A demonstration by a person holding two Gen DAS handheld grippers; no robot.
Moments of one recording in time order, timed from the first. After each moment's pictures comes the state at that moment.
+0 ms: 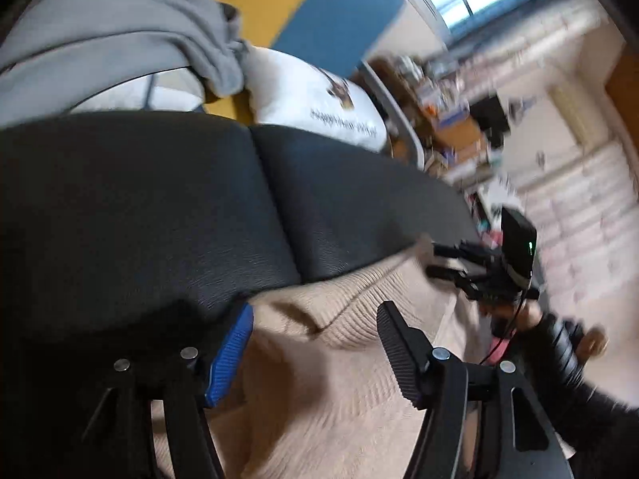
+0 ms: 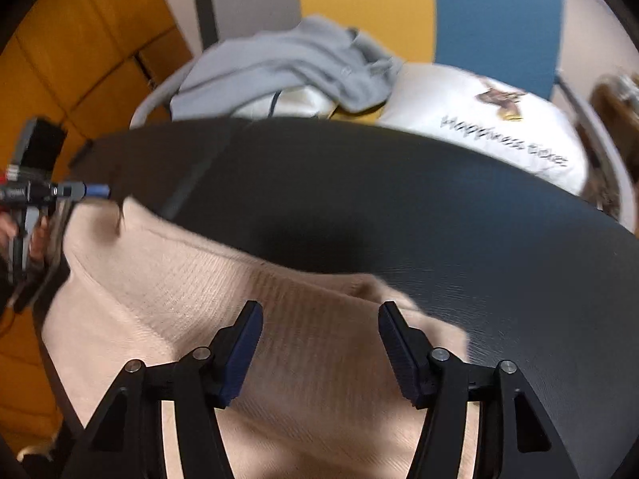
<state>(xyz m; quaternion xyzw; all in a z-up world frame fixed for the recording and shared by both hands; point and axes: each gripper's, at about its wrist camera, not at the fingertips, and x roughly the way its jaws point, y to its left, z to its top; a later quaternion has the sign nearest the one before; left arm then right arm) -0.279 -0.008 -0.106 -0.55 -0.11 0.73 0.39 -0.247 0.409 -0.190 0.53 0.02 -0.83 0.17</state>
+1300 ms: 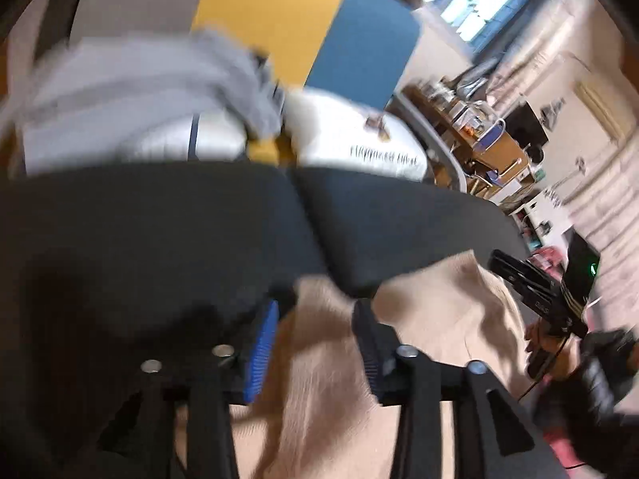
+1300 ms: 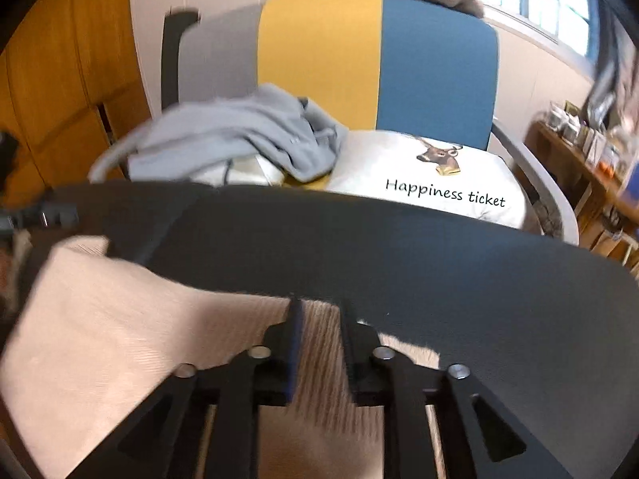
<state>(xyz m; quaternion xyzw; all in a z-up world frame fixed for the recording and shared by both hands) -0.273 -0.029 -0.111 -0.53 -0.13 0.79 0.28 -0.209 0.403 -0.162 0.38 -0.01 -0.92 0.06</state>
